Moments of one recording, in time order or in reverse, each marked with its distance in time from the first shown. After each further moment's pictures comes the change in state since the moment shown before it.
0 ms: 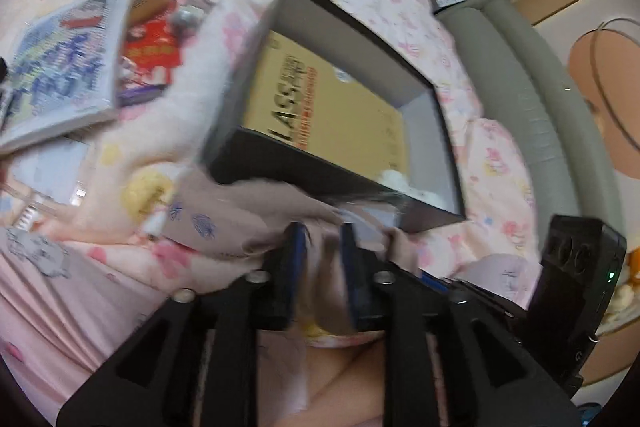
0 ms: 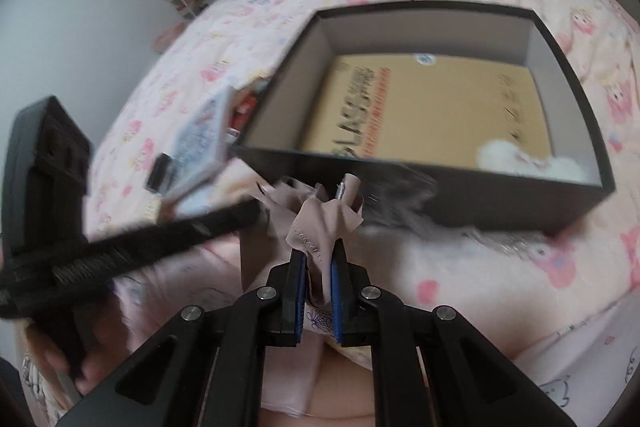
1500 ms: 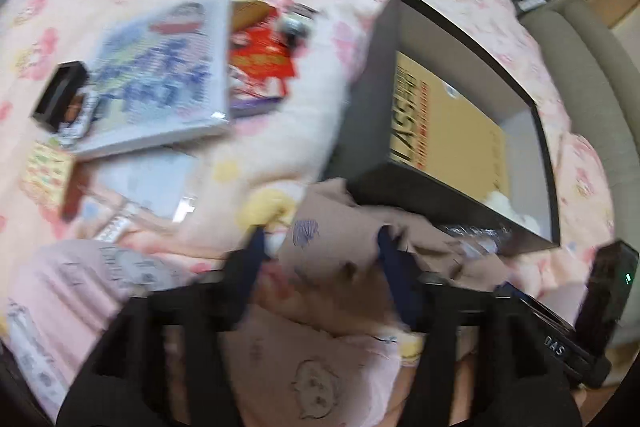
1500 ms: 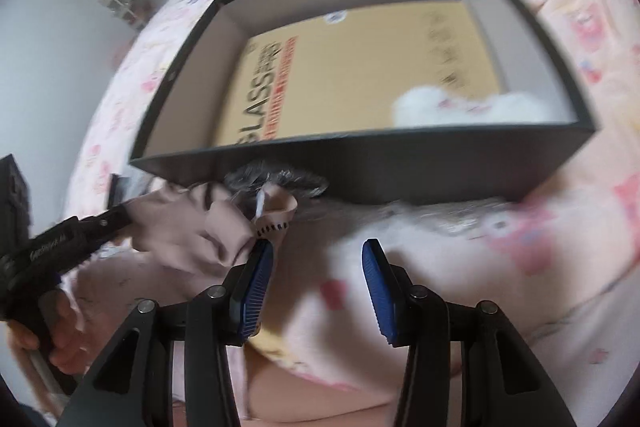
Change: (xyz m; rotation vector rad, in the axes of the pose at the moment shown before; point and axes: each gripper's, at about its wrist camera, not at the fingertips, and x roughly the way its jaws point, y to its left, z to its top) left arm 0.000 0.009 -0.001 -0.040 -0.005 0.290; right arm 0.011 -0.067 -0.007 0.177 0.060 0.041
